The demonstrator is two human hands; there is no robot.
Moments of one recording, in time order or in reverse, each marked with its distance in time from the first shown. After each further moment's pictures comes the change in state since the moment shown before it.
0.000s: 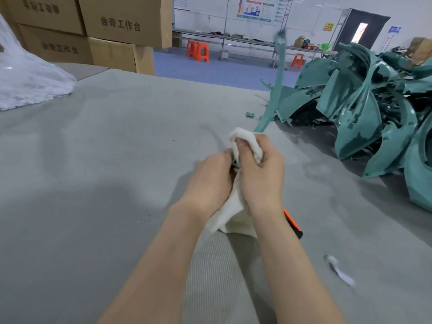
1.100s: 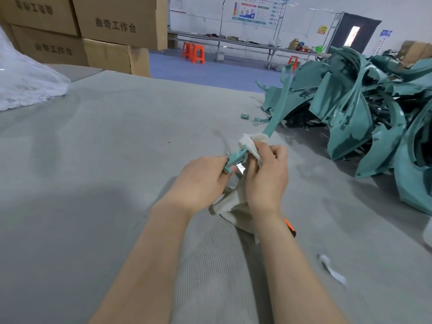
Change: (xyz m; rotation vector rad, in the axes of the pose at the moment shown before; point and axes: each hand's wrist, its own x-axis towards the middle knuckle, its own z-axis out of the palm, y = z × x) left_hand 0.003 0.002 -0.019 0.352 -0.191 0.085; right_hand 0.016 0.044 -0.013 -0.539 0.191 -0.183
